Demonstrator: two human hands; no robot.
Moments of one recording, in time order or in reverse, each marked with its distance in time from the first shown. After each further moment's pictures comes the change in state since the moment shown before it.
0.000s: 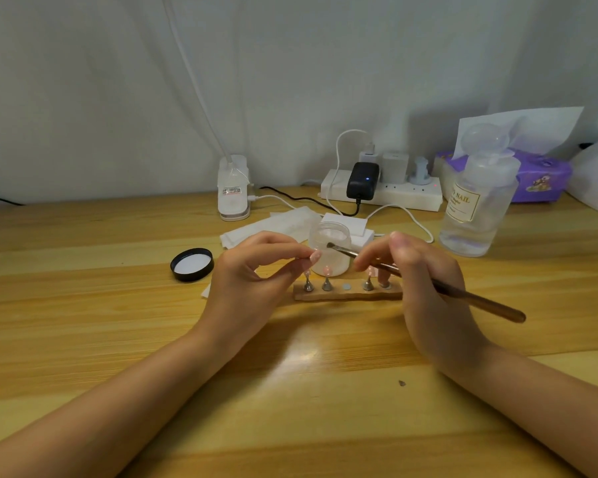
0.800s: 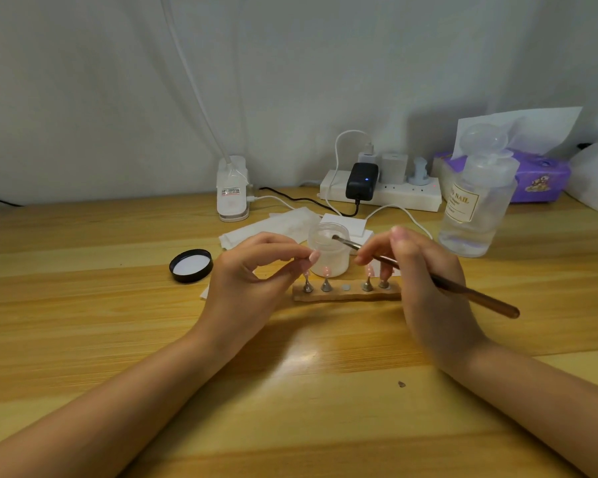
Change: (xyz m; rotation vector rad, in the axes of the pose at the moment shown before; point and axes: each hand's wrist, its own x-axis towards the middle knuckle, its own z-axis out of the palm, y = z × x) left_hand 0.000 0.003 -0.001 -0.009 -0.004 0.004; right_hand 0.003 0.002 -0.001 0.015 0.035 0.073
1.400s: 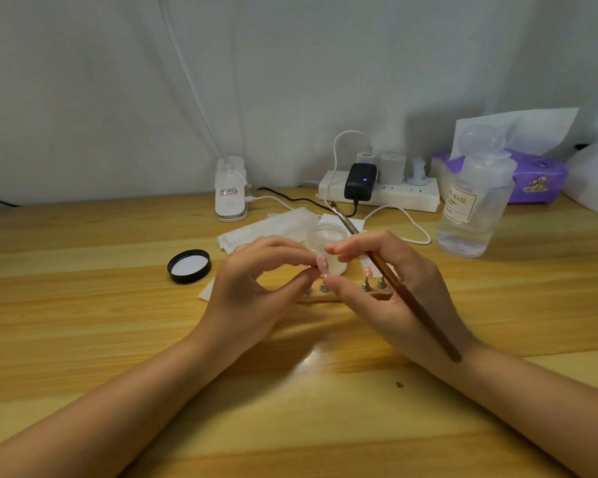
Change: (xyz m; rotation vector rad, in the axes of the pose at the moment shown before) left_hand -0.001 0.005 -0.001 0.015 -0.068 0.149; right_hand -0.001 -0.007 0.005 -0.264 -0.095 -0.207
